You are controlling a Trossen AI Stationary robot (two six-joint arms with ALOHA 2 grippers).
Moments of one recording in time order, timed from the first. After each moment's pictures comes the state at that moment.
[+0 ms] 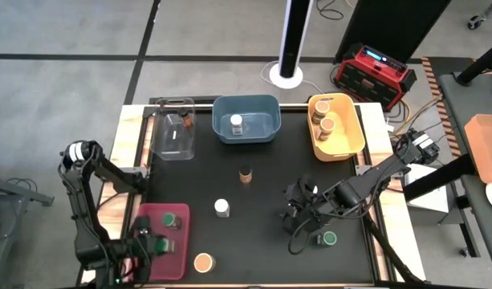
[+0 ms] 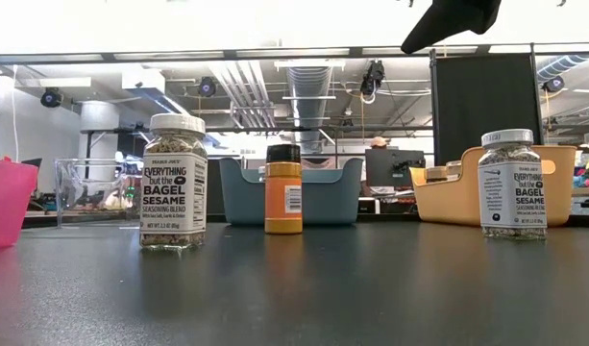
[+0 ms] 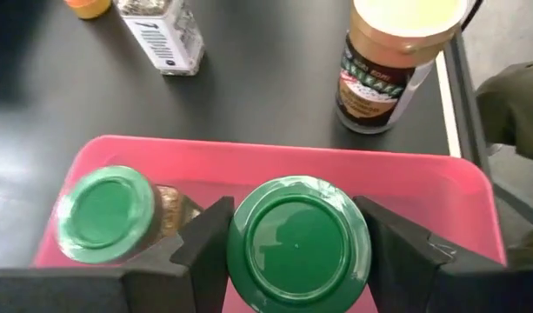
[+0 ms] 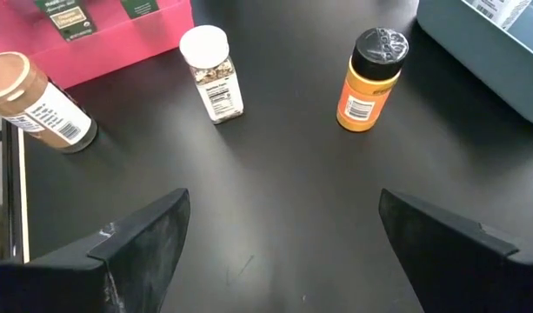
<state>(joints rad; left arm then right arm) -1.37 1.52 1.05 -1.03 -0.74 -1.44 0.53 1.50 1.22 -0.66 0.55 0.79</state>
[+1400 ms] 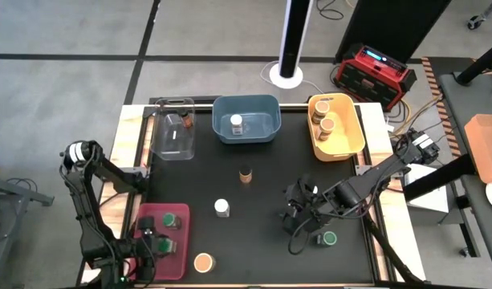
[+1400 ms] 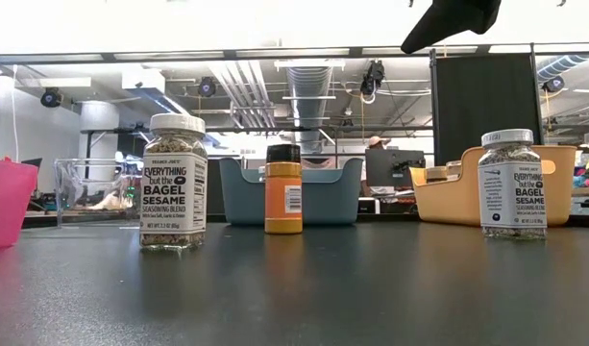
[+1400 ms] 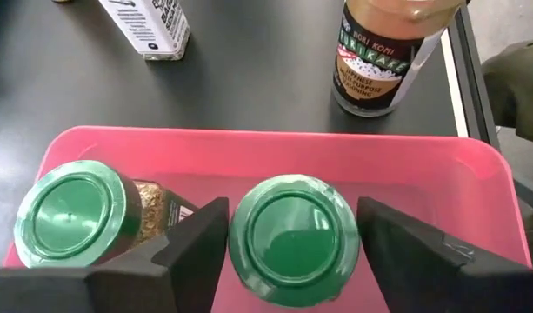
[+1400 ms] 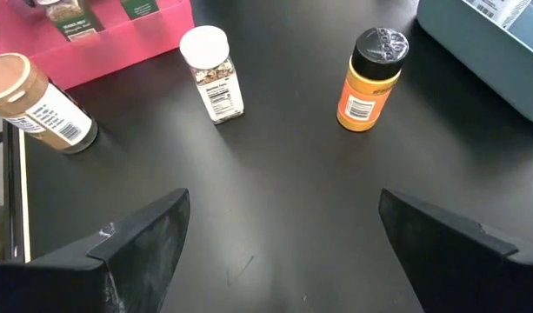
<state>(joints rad) -1.34 1.52 1.00 -0.94 -0.70 -1.37 0.53 1.50 1.22 -0.66 0.55 0.79</state>
